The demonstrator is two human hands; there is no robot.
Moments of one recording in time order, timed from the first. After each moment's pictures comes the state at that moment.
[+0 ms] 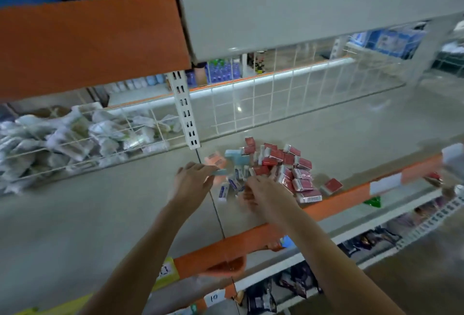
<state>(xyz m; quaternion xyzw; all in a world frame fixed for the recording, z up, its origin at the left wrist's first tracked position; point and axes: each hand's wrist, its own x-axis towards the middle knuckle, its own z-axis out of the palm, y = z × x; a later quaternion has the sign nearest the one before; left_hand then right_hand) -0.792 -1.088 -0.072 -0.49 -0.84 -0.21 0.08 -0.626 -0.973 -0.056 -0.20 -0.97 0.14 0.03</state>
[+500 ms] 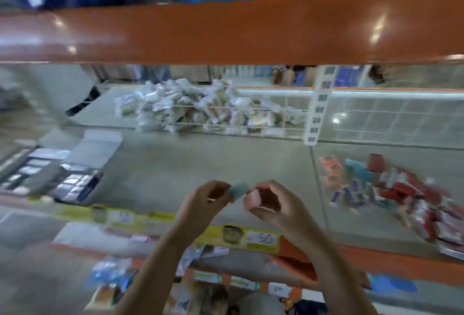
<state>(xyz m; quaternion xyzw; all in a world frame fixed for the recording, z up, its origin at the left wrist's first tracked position) -0.774 -1.308 -0.053 -0.19 -0.85 -0.49 -0.06 -0.692 -1.130 -0.040 -0.01 -0.79 0.61 0.05</state>
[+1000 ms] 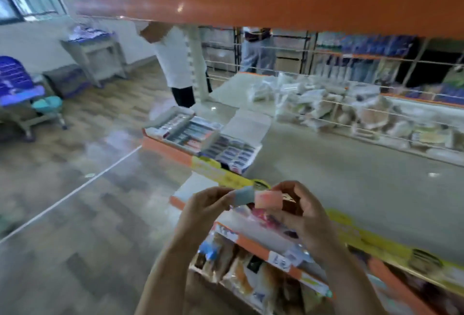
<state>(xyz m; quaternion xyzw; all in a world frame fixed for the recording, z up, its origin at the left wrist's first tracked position) -0.747 -1.615 -0.033 0.00 -0.76 -0.65 0.01 -0.743 -1.419 -0.029 0.08 -0.70 0.71 -0.04</state>
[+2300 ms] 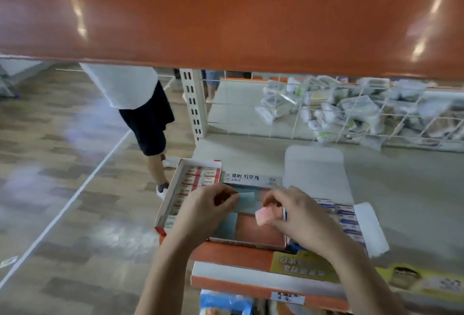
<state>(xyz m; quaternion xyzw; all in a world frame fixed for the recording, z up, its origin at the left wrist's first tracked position) -1.045 -1.815 -0.027 -0.21 -0.90 -0.38 -0.09 -0.974 -1.622 -0.034 0.01 -0.97 0.25 0.00</state>
